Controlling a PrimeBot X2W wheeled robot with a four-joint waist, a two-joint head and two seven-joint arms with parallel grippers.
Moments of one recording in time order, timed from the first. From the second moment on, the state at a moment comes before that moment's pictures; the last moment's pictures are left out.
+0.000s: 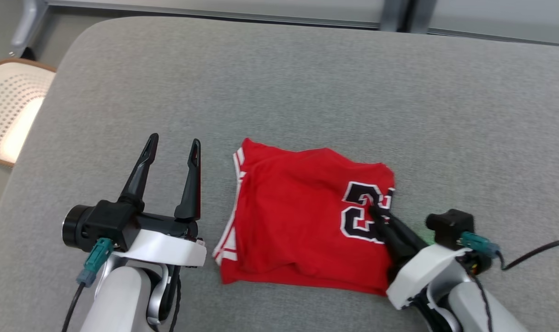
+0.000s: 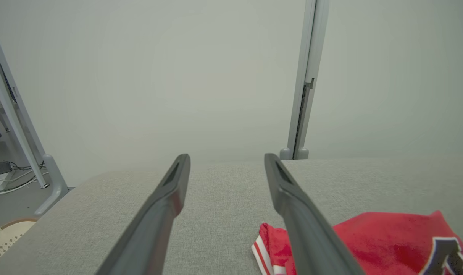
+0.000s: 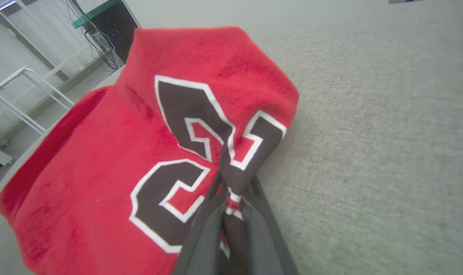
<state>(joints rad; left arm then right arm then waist) -0.25 0.07 -0.19 0.13 -0.21 -0.01 -0.26 -0.31 -0.16 0.47 0.46 0.47 0.13 -0.05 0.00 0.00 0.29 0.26</state>
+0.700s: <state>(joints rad) -0.23 0.12 -0.19 0.00 -0.17 -0.01 -0.23 -0.23 -0.48 0.36 0.24 0.44 0.13 -0.02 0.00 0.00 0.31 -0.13</state>
